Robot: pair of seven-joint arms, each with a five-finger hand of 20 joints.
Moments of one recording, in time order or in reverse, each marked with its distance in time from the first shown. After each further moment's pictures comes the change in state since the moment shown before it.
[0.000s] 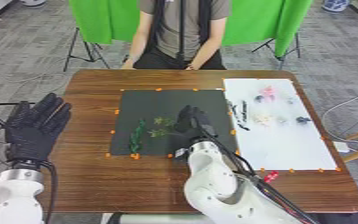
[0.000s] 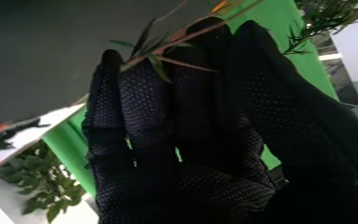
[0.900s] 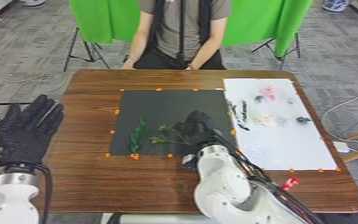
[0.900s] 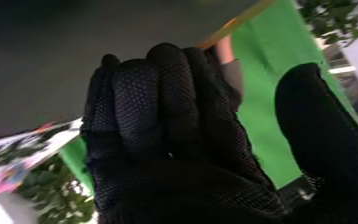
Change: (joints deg) left arm 2.5 -1.1 -1.9 -0.8 -0.8 0.0 2.3; right arm -5.4 3.9 4.9 -7.9 3.4 -6.1 1.7
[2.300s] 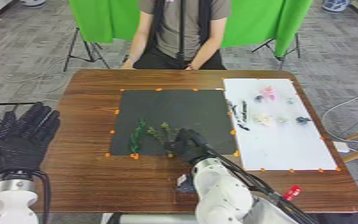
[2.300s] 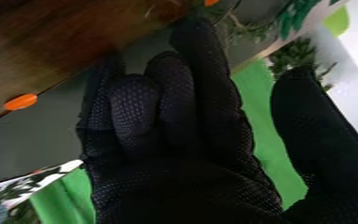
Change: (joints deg) left arm 2.1 -1.3 -0.5 -0.3 -1.3 0.7 1.5; right arm -2.9 1.6 -2.3 -5.2 4.1 -7.8 -1.1
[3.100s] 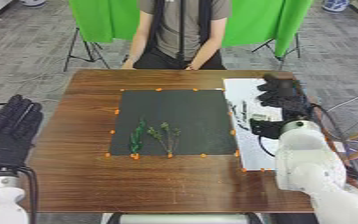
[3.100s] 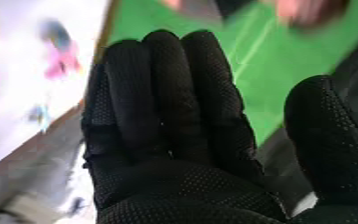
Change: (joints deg) left arm 0.0 0.3 -3.4 -0.3 -0.7 0.7 2.7; right arm -10.3 13.6 34.2 -7.2 30.7 33.5 -13.6
